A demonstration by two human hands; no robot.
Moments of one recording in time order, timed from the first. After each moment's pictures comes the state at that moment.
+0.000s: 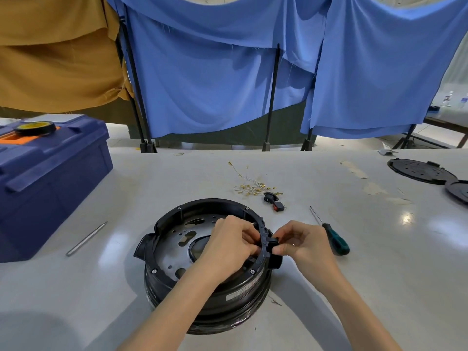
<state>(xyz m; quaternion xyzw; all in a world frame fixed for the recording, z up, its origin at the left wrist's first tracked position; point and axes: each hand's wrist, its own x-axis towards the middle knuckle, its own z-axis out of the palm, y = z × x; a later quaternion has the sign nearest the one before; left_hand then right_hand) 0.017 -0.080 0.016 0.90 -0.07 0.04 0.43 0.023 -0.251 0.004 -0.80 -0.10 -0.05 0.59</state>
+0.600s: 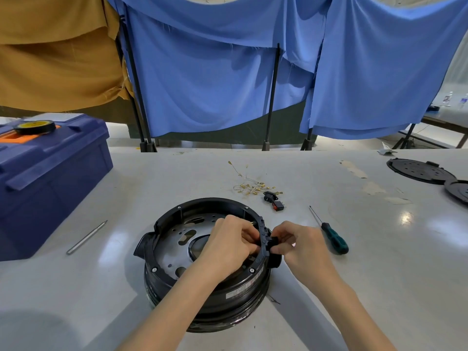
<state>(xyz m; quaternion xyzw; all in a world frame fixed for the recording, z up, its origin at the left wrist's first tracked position) 0.016 -0.079 0.016 0.90 -0.06 0.04 0.43 0.018 -0.242 0.004 -0.88 -0.13 -0.12 0.45</state>
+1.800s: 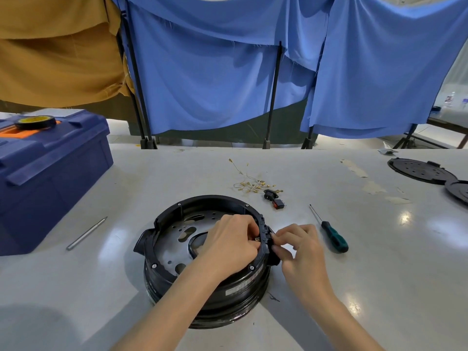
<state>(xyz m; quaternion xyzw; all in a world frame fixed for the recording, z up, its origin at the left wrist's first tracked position) 0.012 -0.083 0.019 0.94 -0.08 0.08 0.32 0.004 -0.233 -0.020 -0.87 -0.13 -0.26 0.41</state>
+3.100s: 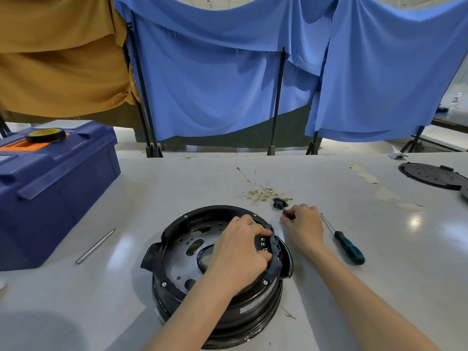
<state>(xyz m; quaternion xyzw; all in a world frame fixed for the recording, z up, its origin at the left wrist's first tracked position) 0.017 -0.076 0.015 0.94 -0.11 0.15 0.30 0.137 -0.235 -0.035 -0.95 0.02 -0.17 0.26</state>
